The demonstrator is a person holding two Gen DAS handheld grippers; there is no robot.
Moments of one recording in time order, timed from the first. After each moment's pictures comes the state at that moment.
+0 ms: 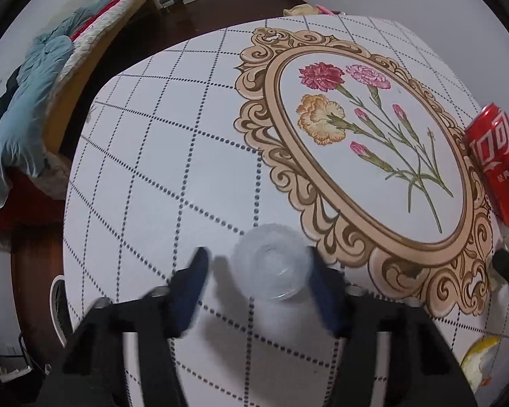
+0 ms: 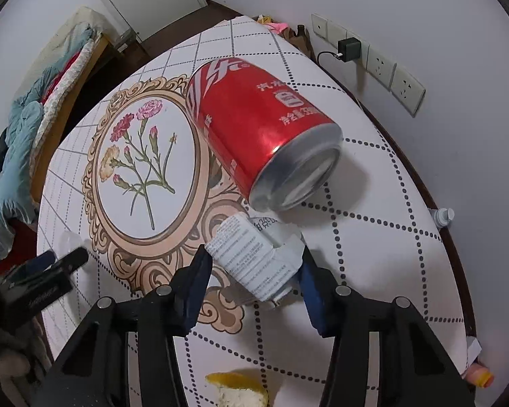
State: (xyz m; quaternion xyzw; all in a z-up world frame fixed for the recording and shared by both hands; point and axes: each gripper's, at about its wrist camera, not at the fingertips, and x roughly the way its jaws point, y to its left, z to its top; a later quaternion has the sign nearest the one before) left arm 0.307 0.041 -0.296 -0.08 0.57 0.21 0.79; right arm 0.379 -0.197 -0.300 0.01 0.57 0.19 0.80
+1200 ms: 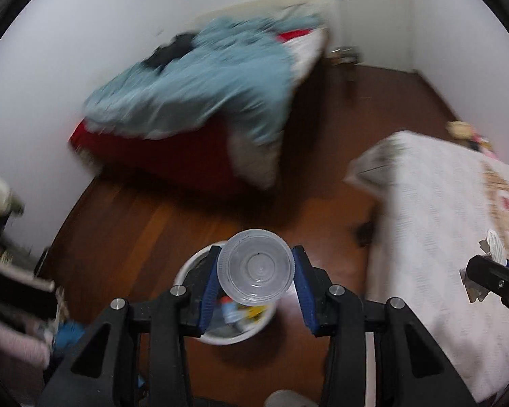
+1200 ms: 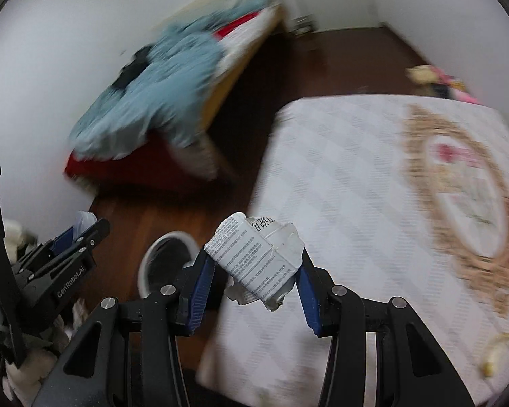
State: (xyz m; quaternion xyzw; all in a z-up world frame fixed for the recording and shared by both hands) left arm -0.040 0.248 -0.182 -0.15 0.42 0.49 0.75; right arm 0.145 0.107 -0.189 -0.08 0.50 0.49 0.71
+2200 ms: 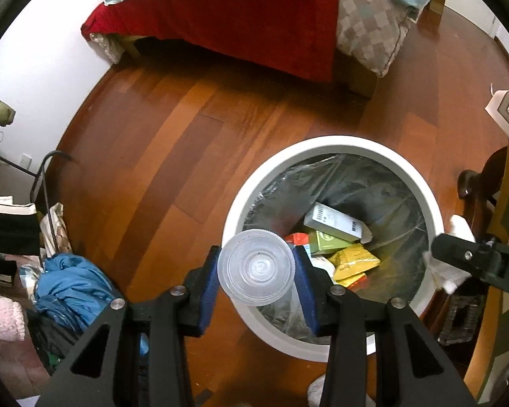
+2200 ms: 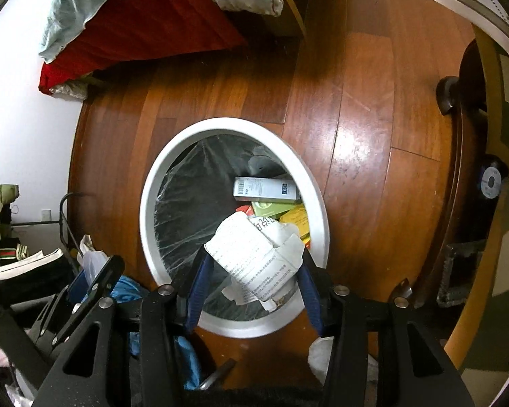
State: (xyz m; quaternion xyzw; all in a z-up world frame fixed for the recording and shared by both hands) left arm -0.141 0.414 -0.392 -0.28 0.53 0.51 0.62; right arm 0.023 0.394 -0.459 -0.18 0.69 0.45 0.55
